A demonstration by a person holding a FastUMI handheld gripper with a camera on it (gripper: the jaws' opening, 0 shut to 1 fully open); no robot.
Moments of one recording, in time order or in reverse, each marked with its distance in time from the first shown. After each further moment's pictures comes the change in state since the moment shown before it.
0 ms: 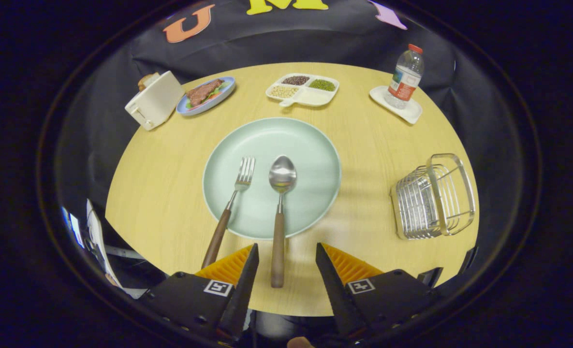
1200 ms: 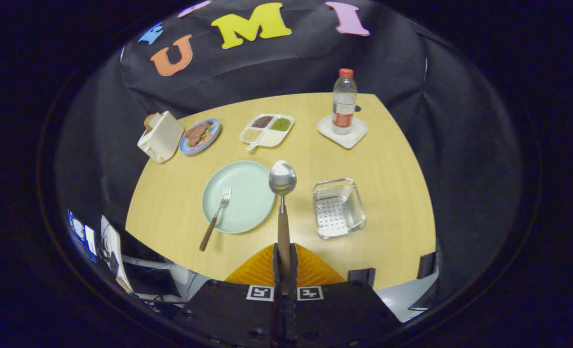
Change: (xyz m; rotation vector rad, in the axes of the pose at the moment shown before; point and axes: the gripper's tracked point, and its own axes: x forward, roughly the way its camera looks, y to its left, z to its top) arm -0.159 -0.137 0.023 0.086 -0.153 -0.008
